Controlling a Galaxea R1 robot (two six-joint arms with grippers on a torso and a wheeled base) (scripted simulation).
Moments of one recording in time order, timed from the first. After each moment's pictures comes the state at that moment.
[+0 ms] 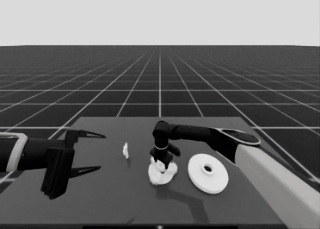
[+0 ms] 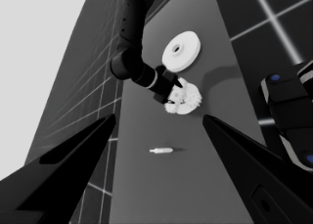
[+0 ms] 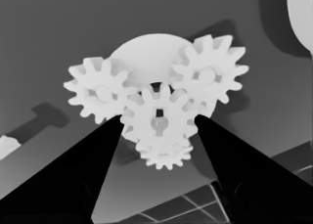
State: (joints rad) left arm -0.34 1.75 -0.42 0.31 0.68 0.35; right arm -0.11 3.07 -1.75 -0.28 -1.50 2.00
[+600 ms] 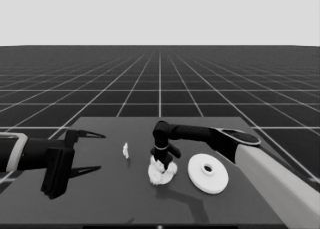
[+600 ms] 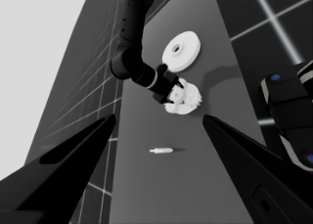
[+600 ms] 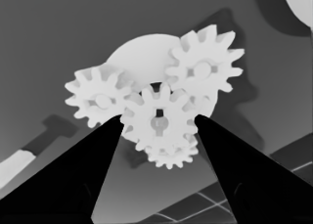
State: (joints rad) left arm -0.34 1.75 -0.42 0.31 0.68 0.35; right arm -0.11 3.07 -1.75 -0.28 -1.50 2.12
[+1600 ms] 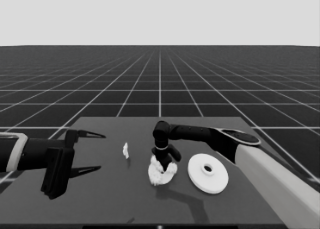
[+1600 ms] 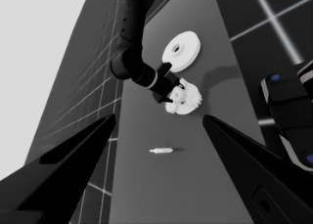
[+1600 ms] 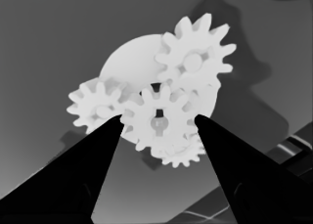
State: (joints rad) left arm -0.34 1.75 -0.42 0.31 0.68 0.35; right arm -0.11 3.07 -1.75 -0.28 -1.50 2.33
